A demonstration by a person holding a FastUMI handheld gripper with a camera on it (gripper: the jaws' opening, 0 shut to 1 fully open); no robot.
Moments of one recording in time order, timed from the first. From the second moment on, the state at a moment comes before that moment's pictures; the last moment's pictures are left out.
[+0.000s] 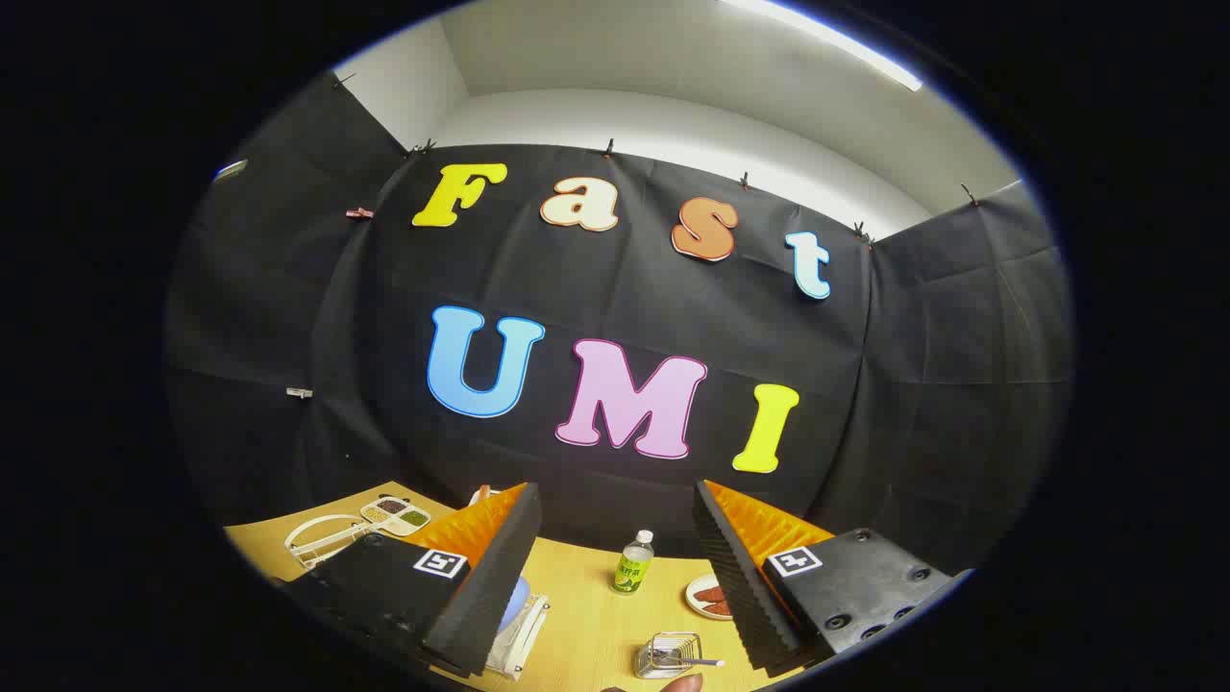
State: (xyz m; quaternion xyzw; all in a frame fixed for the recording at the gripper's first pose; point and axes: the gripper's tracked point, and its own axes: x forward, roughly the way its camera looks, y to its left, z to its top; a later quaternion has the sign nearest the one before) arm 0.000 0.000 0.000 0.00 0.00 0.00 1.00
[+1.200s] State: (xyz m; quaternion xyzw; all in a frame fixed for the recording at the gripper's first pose) arm 0.012 0.038 -0.076 0.03 0.13 0.04 0.99
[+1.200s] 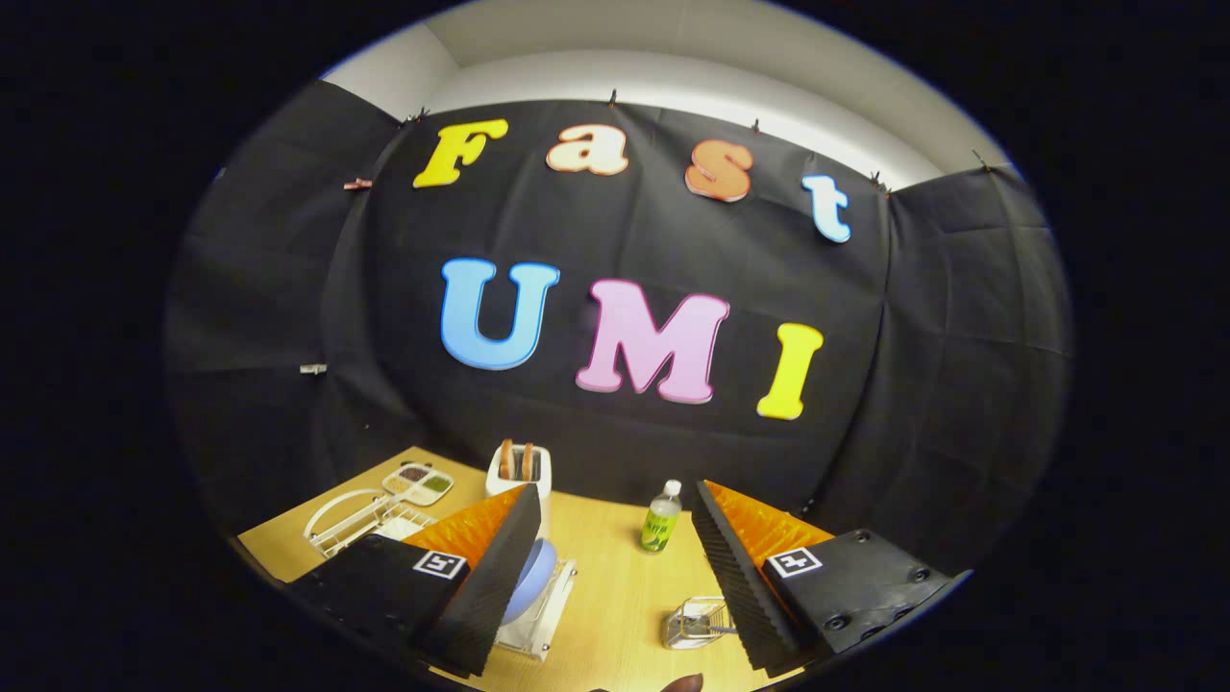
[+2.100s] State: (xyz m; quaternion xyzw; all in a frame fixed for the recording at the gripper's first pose) arm 0.076 0.124 -0.298 0.06 0.43 0.00 0.90
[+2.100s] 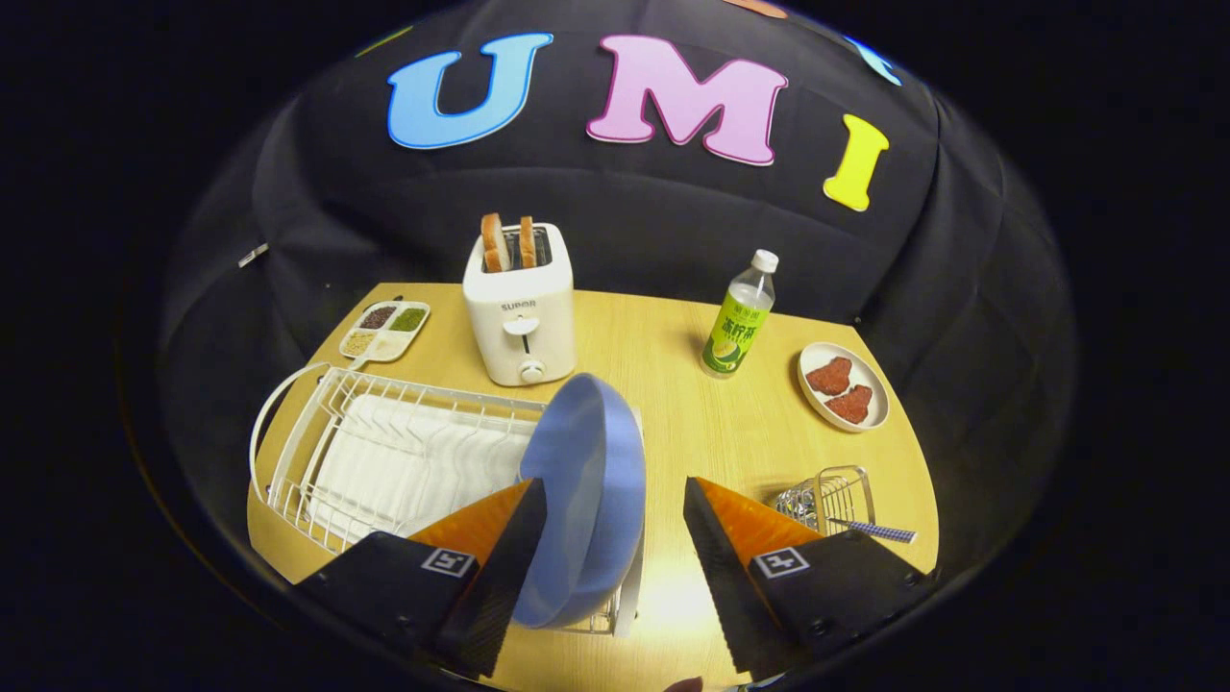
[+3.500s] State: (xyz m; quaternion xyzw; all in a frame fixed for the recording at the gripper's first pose) arm 0.060 0.096 -0.209 0.12 0.39 0.00 0.91
